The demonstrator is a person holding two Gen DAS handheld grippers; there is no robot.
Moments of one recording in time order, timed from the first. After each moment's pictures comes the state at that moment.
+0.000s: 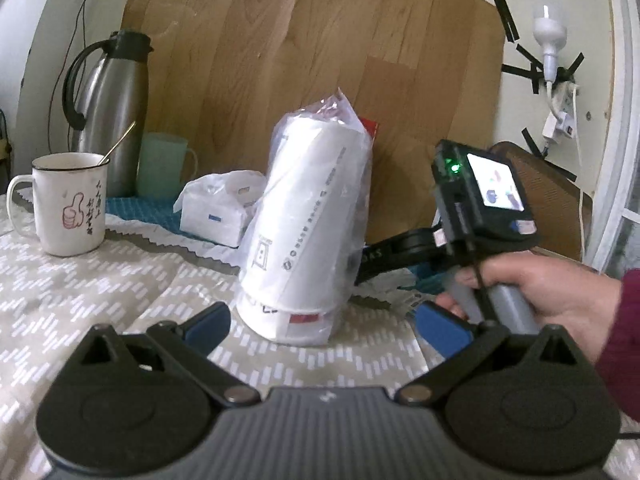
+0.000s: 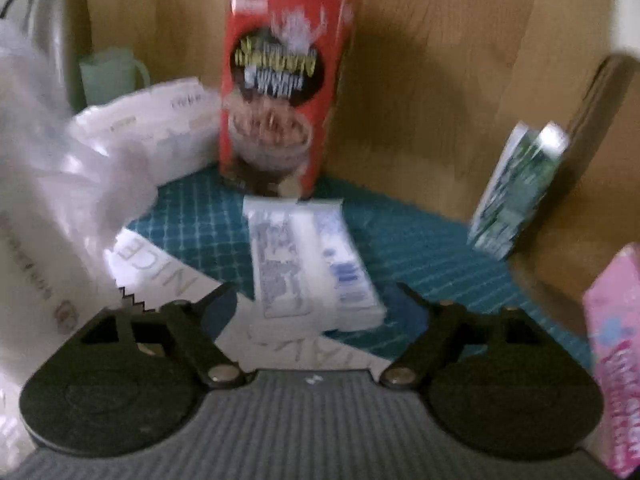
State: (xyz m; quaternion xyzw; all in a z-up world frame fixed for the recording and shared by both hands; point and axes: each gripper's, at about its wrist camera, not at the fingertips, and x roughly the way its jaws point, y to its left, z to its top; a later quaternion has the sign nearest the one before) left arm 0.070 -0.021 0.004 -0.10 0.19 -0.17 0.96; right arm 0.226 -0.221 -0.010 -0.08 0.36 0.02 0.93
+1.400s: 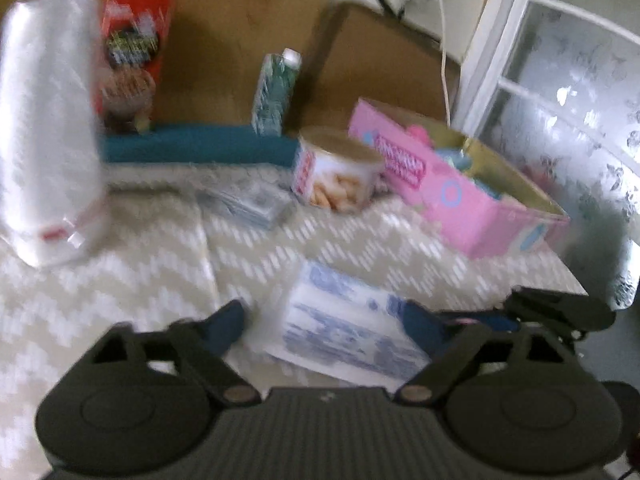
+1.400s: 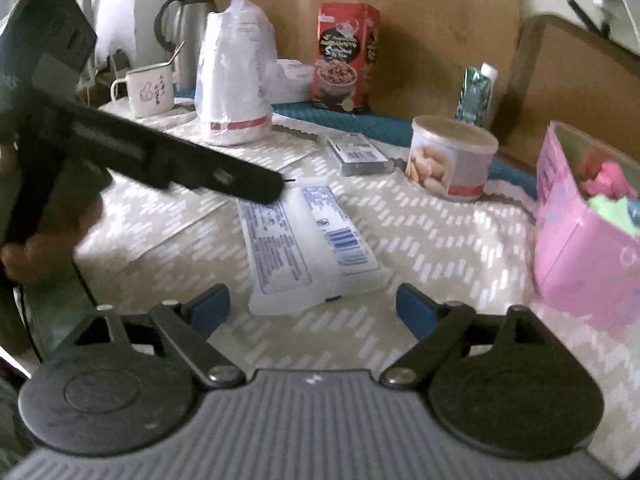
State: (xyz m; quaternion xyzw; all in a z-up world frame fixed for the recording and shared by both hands) left arm 0.064 -0.120 -0.004 -0.01 0.34 -0.39 0.86; right arm -0.041 -0.295 -0.022 -0.06 0.30 0.16 0.94
